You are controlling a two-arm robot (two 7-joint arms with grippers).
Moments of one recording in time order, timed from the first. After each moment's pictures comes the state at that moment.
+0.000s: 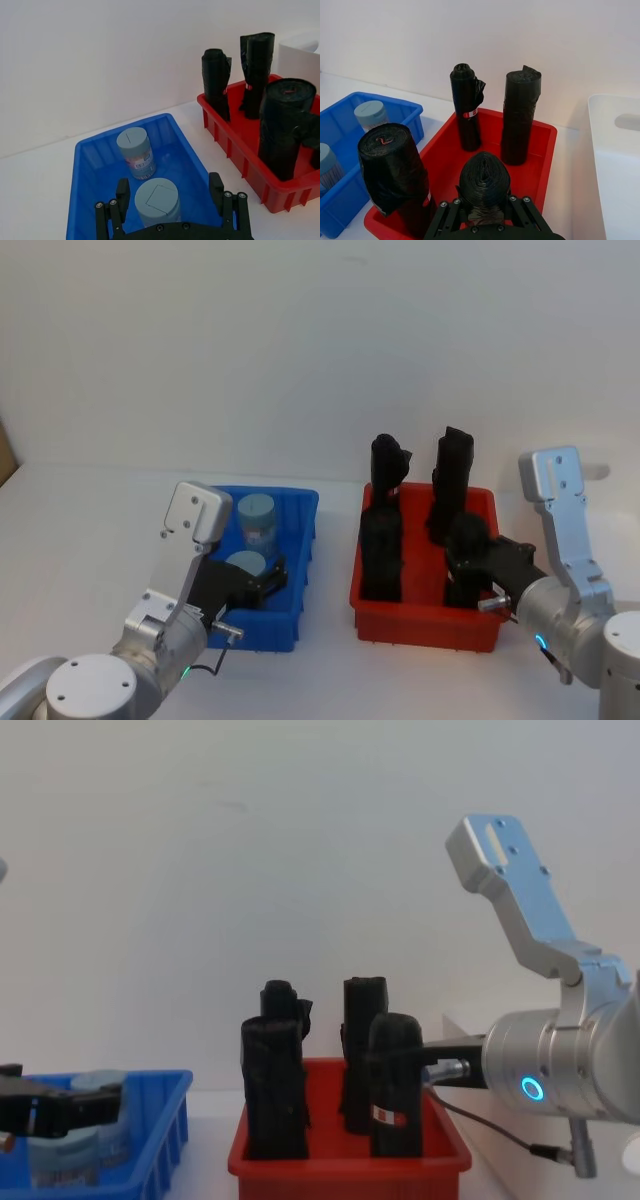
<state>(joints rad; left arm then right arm) -0.04 0.57 0.33 -1.77 -0.47 0.28 0.21 0.31 0.05 -0.38 -1.47 0.14 0.47 0.09</state>
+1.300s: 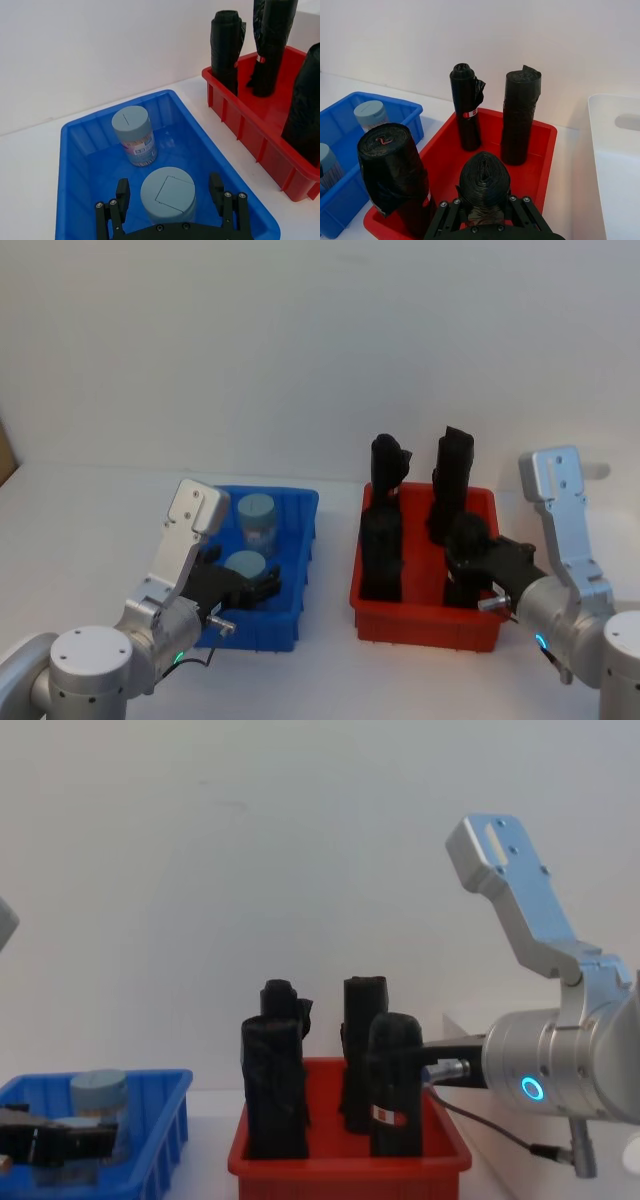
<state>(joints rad) -0.13 0.53 0.30 -1.61 -0.46 0.34 0.05 0.31 0.05 -0.38 -1.47 0.14 0.47 0.09</state>
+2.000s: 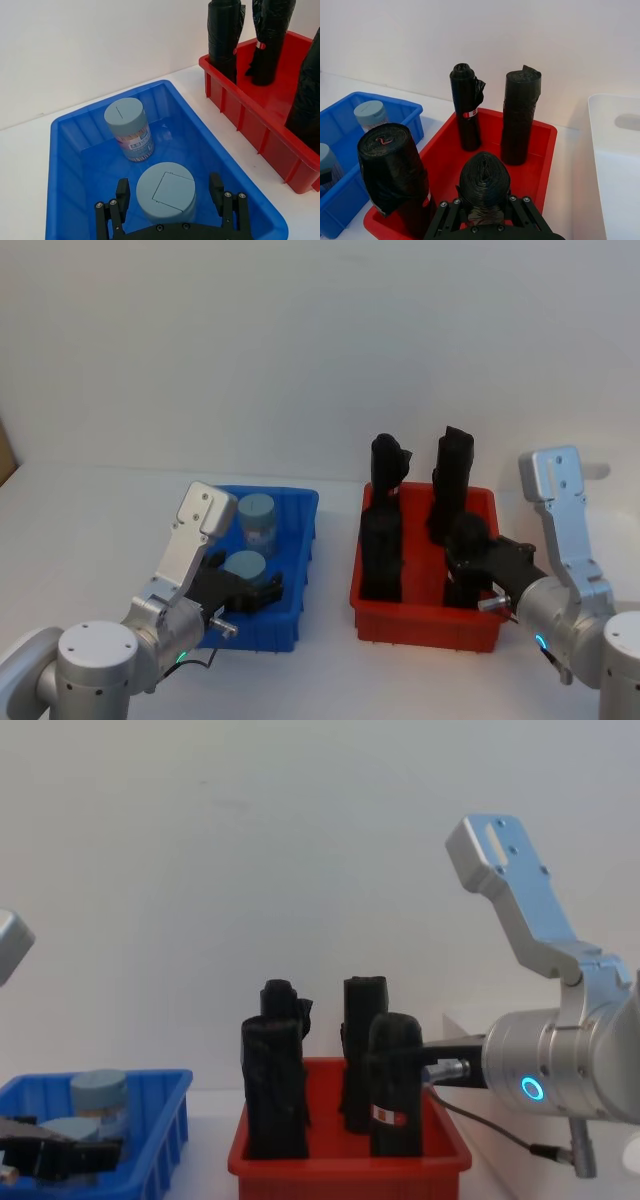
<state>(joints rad) -0.16 0.51 0.30 -1.56 -0.42 0.37 0.00 0.31 0.05 -0.38 -1.47 0.14 0.47 0.09</state>
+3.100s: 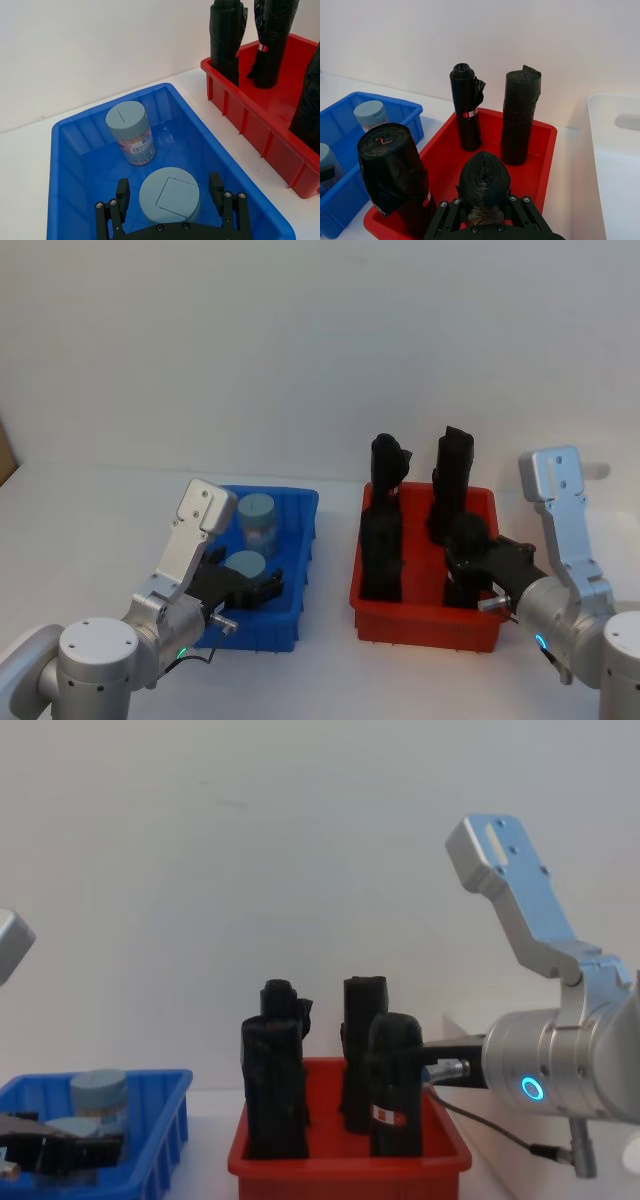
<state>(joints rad) -0.17 0.50 0.29 -1.53 -0.40 0.35 -0.02 0.31 0.05 -0.38 -1.47 0.14 0.47 0.09</state>
